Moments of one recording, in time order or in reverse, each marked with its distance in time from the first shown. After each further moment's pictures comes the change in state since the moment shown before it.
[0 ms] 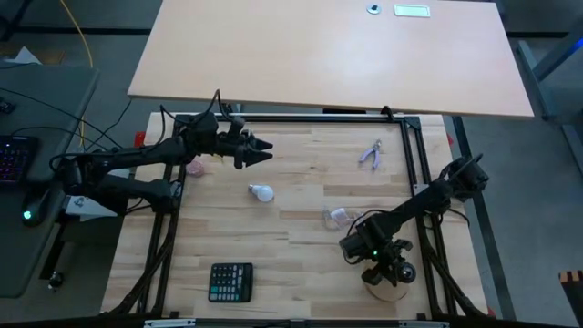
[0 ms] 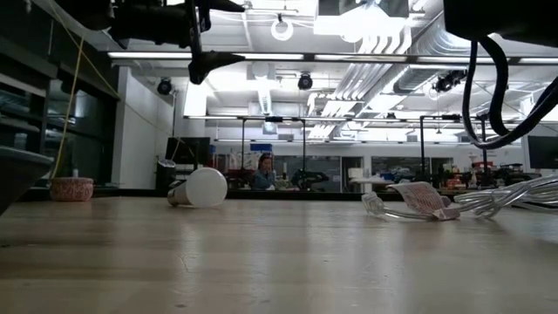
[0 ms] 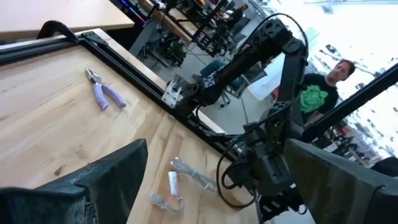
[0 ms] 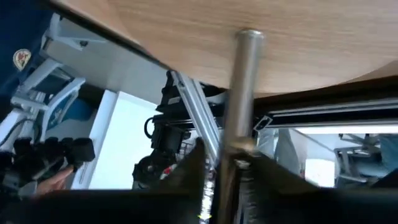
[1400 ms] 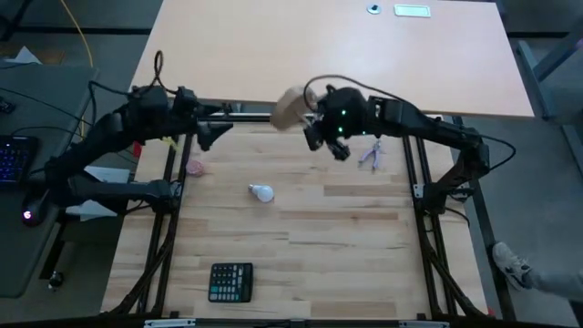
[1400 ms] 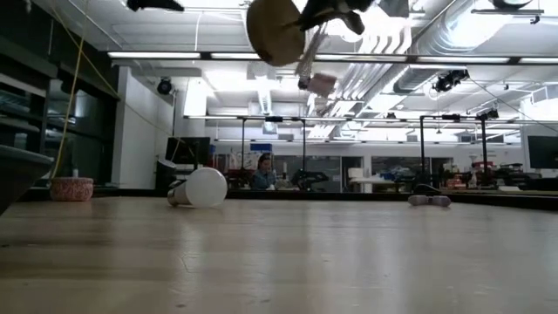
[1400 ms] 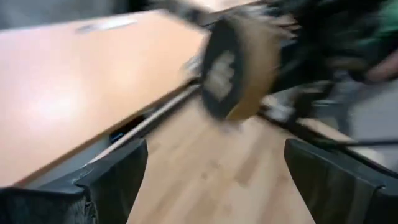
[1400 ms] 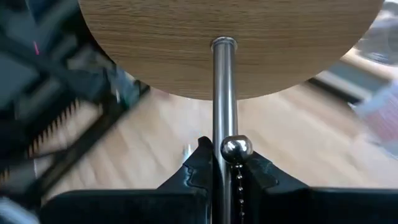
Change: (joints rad) left arm 0.000 -0.201 0.565 -0.983 -0.524 0.369; right arm -0.720 -0.119 0.790 0.112 1.108 -0.636
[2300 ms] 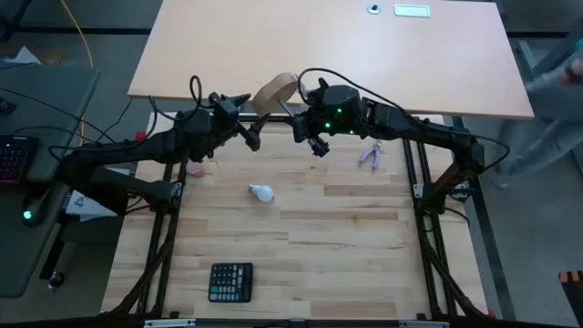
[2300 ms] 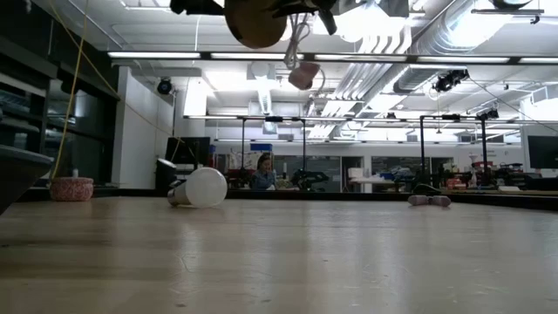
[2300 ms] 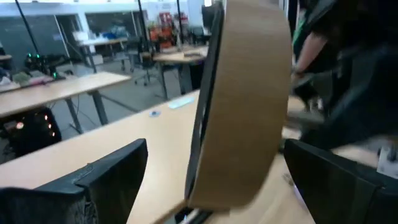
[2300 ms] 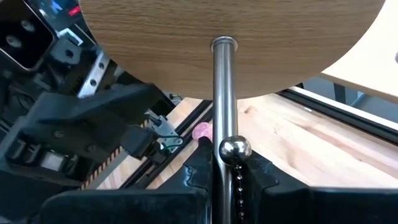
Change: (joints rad) left arm -0.250 0.216 -0.207 0.735 -0.527 0.339; right arm 0.004 0.041 -0.038 0.316 -0.014 0.052
